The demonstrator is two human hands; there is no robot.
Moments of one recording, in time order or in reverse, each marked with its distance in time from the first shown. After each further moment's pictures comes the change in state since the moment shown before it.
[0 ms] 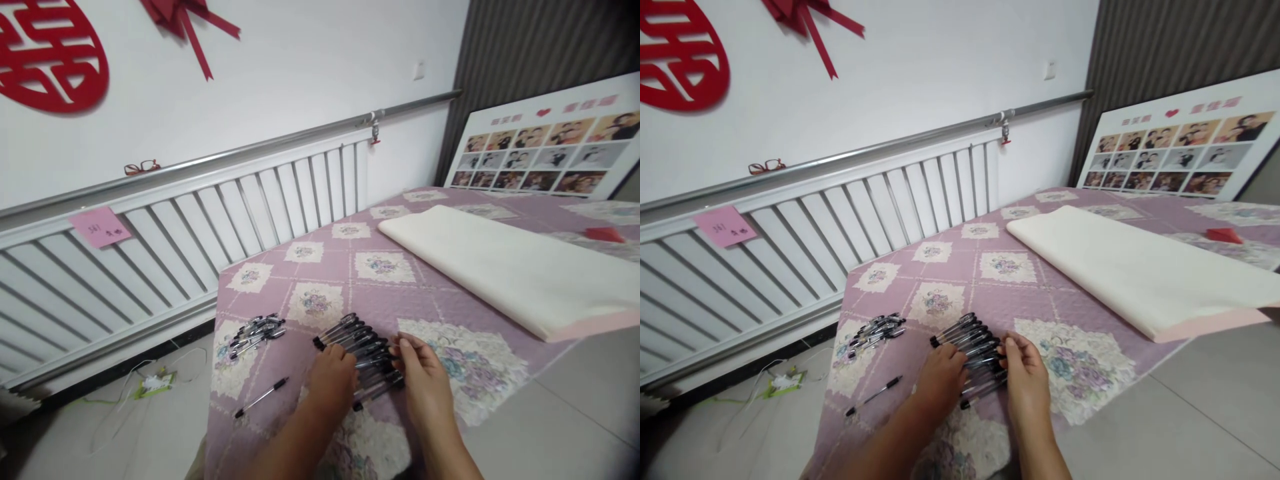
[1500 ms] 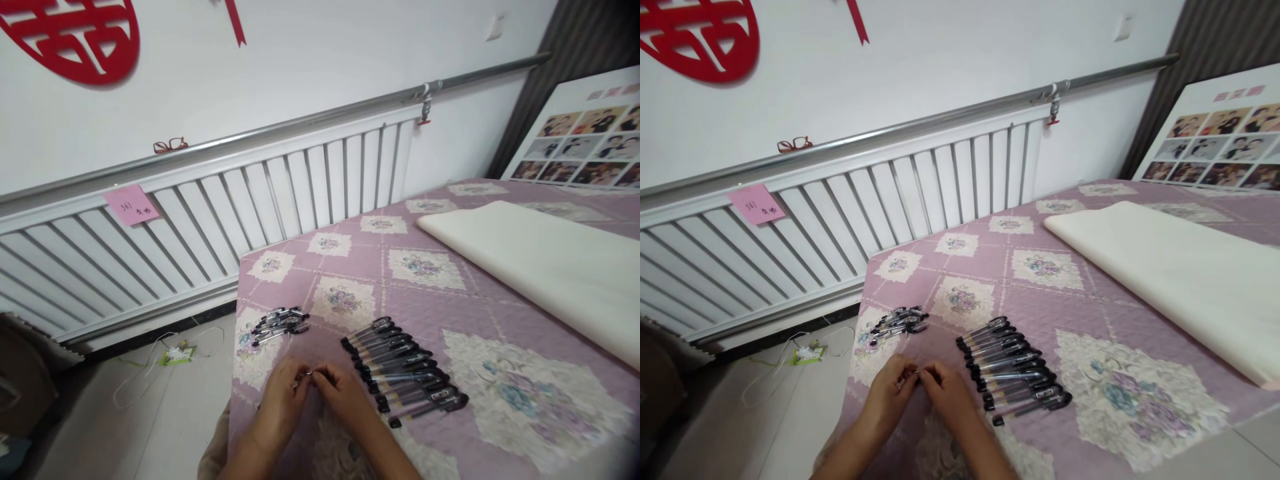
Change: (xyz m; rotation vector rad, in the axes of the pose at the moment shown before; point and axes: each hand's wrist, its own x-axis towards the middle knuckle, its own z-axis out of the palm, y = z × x) left_hand -0.083 -0.109 -0.037 -0.378 0.269 -0.313; right_hand -0.074 0.042 0.112 -0.456 -0.961 -0.066
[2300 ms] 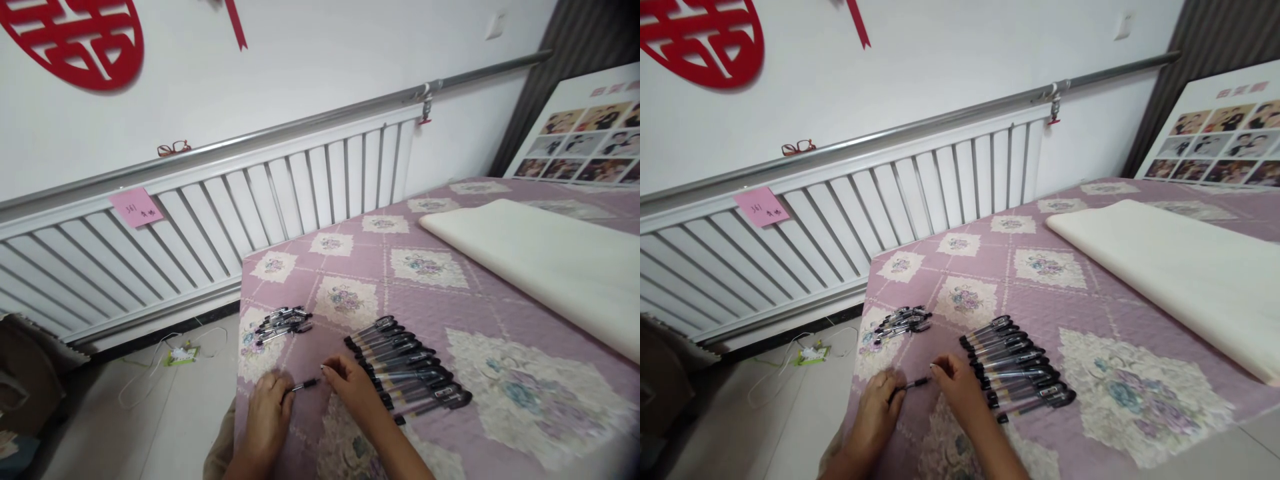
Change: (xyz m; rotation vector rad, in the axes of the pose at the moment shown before) left_hand -0.038 -0.042 -0.008 0.248 -0.038 -0.069; right_hand 0.004 0.014 -0.001 0.175 0.131 0.075
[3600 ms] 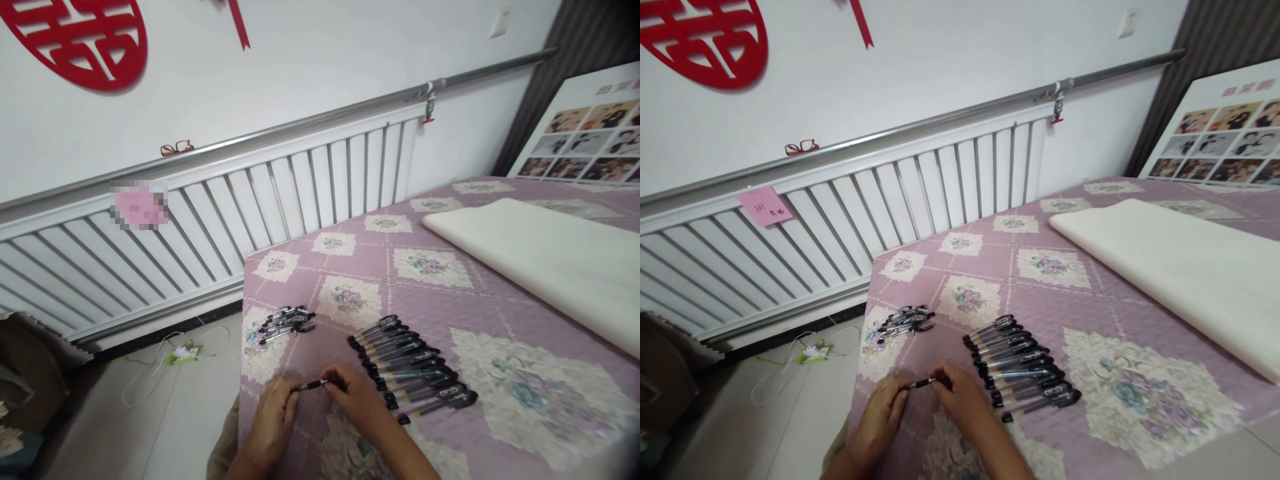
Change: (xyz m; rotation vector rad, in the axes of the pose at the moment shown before) left_hand -0.004 -0.002 -0.002 -0.187 -0.051 0.129; right_hand -0.012 -0.011 0.000 -0.251 -0.155 -0.086
